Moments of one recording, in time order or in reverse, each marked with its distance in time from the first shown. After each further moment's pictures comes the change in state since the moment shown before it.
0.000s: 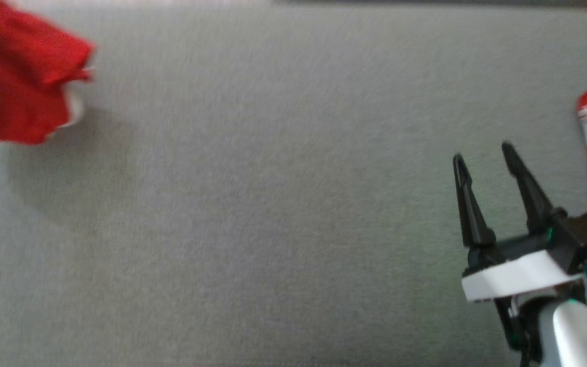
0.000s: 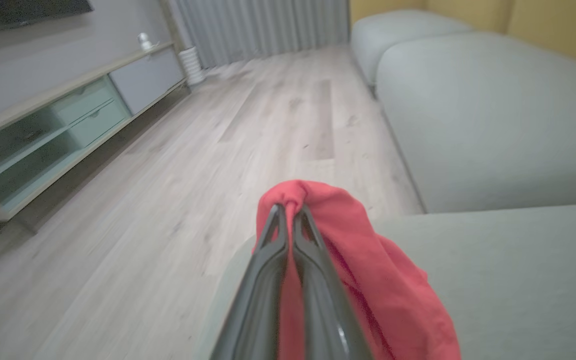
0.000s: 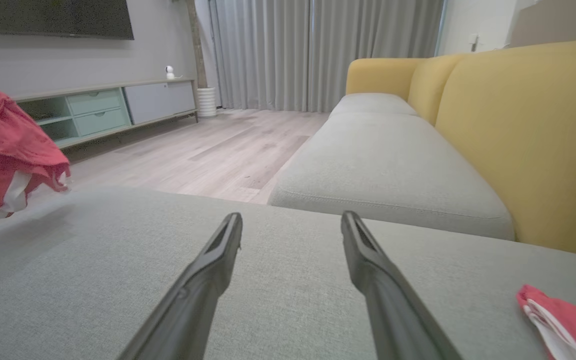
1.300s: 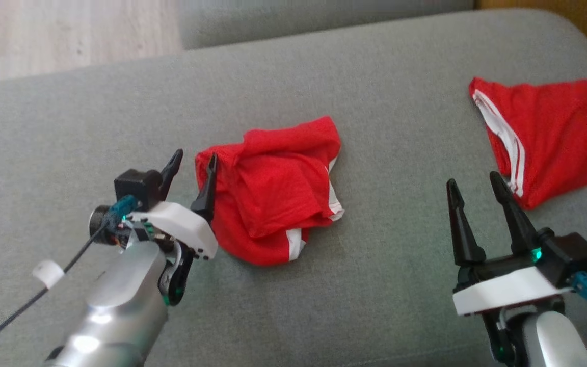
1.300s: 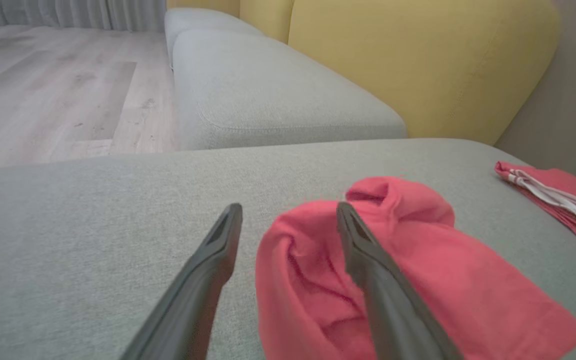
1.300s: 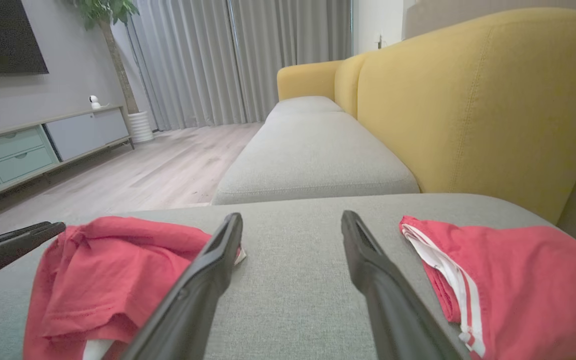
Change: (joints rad) left arm 0.448 -0.373 -0.133 -0.169 -0.080 0.105 -0.285; right arm 0.018 0.008 0.008 0.160 0.087 0.000 -0.109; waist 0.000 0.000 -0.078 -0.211
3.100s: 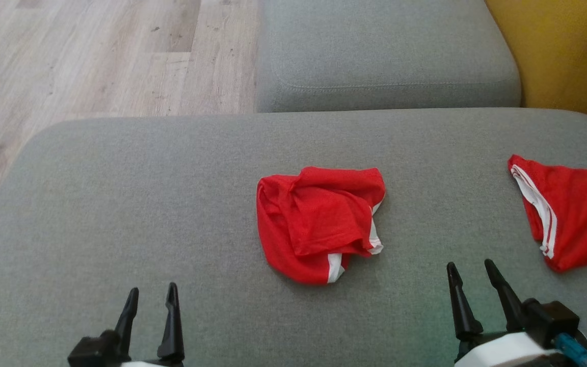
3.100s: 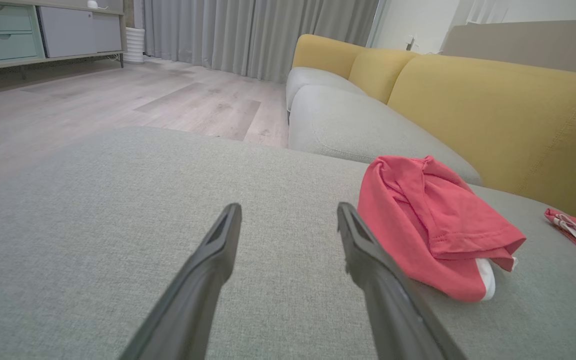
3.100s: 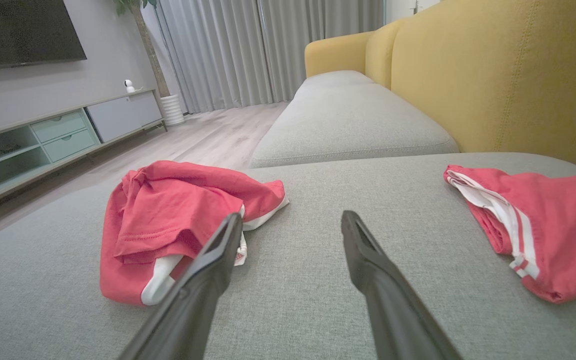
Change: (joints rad) left arm 0.725 0.179 0.174 -0.724 0.037 0.330 -0.024; right arm 0.155 0.002 -0.015 0.208 0.036 0.000 -0.073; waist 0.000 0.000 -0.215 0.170
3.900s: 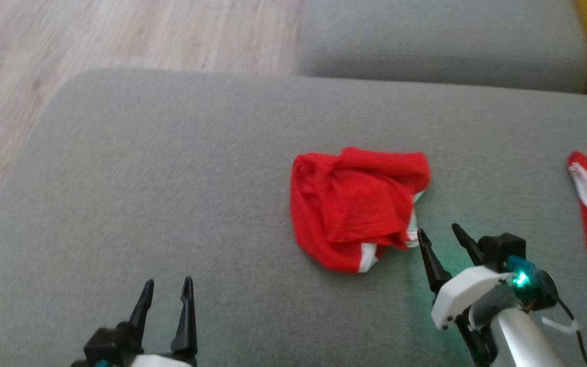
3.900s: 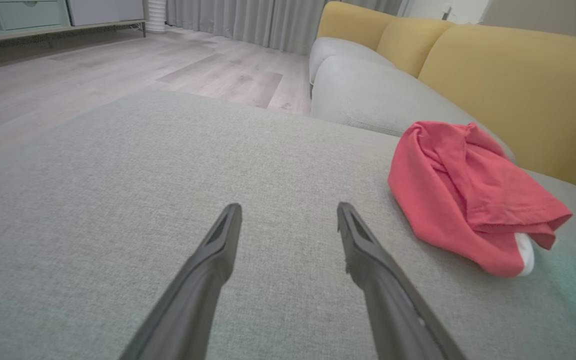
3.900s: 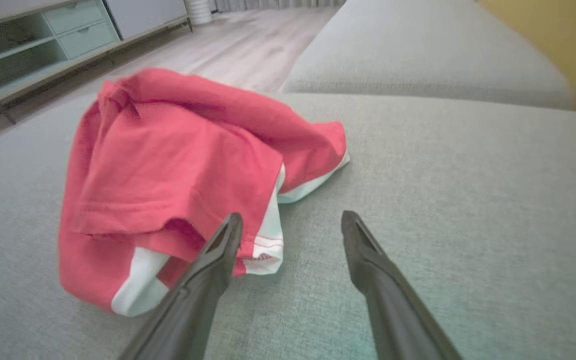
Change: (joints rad) left arm -0.031 -0.007 -0.044 0.001 0.020 0.005 0.017; right arm -0.309 -0.001 0.040 0.319 -0.064 0.000 0.144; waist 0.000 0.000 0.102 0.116
